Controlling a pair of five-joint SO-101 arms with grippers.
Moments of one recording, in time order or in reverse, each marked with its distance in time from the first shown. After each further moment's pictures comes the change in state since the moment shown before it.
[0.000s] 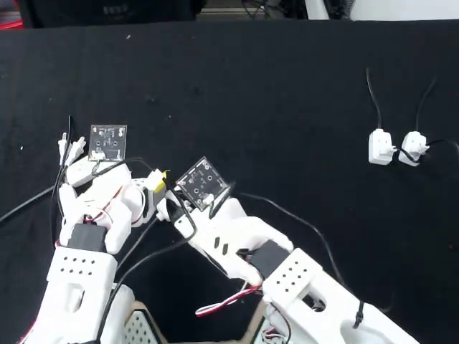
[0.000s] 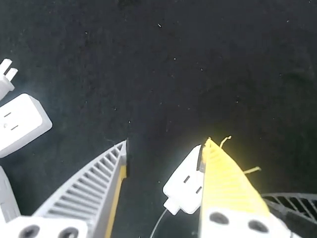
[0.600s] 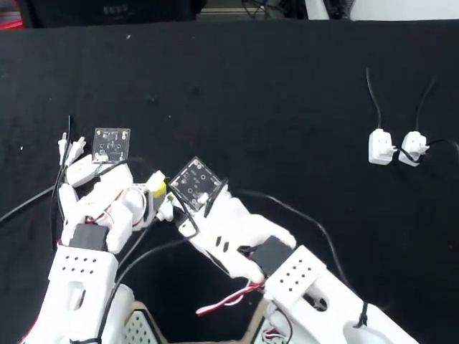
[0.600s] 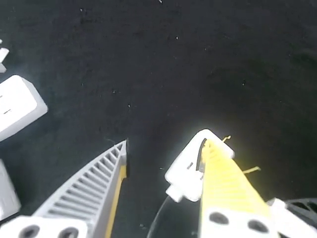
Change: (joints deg) left arm -0.6 0.7 1.3 0.5 -0.3; right arm 0.2 0.1 -7.2 16.3 3.9
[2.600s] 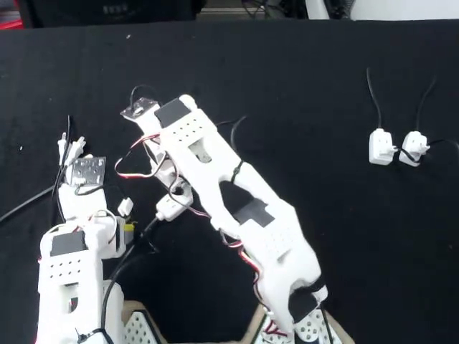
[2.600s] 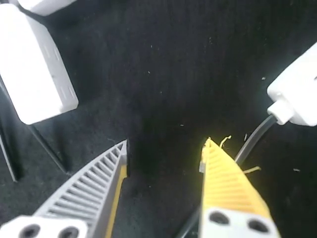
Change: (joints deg) left arm -18.0 0.0 7.4 13.2 -13.4; right arm 6.5 94.6 -103.0 63.2 2.4
